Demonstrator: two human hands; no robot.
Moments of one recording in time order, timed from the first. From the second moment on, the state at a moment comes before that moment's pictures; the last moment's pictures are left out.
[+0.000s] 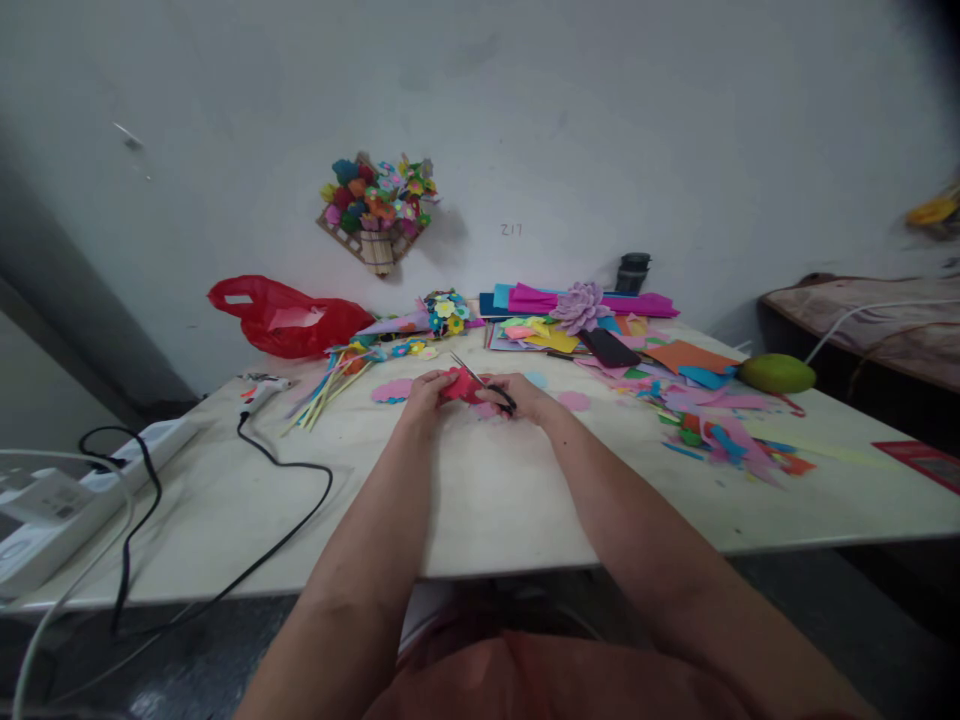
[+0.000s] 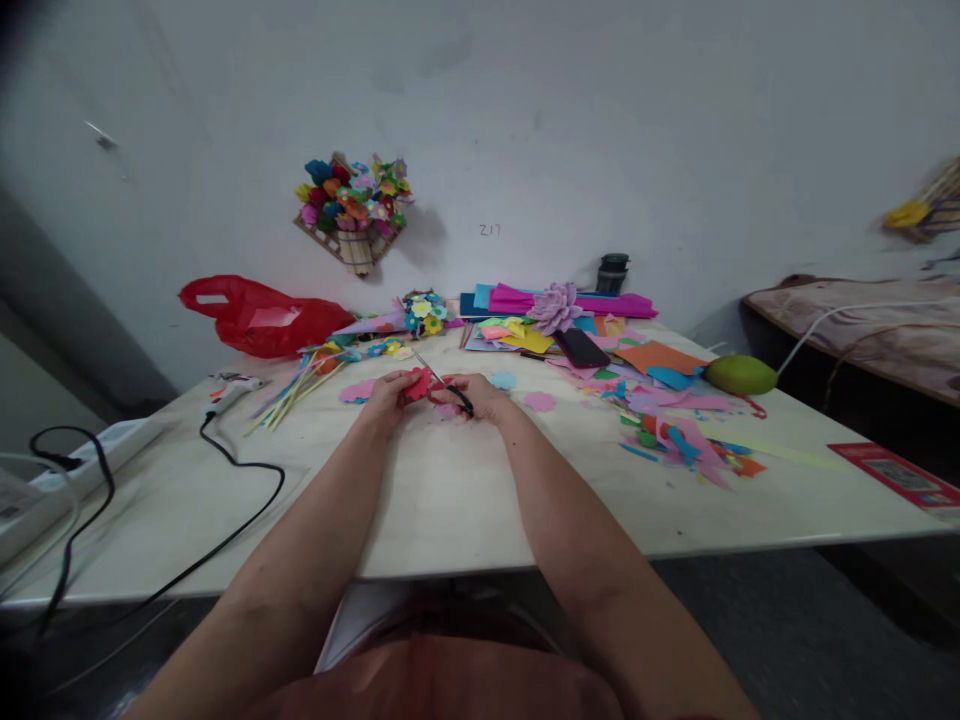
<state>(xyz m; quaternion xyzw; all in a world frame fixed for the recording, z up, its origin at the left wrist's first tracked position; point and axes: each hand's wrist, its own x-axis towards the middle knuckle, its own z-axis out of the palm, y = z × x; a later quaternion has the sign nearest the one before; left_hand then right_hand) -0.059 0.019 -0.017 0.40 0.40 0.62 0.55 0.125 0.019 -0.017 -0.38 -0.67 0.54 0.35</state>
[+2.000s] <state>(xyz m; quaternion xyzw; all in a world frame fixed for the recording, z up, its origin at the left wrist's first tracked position) -0.048 0.012 -0.018 0.54 0.38 0.54 0.53 0.114 0.011 -0.004 -0.40 -0.53 0.56 0.49</state>
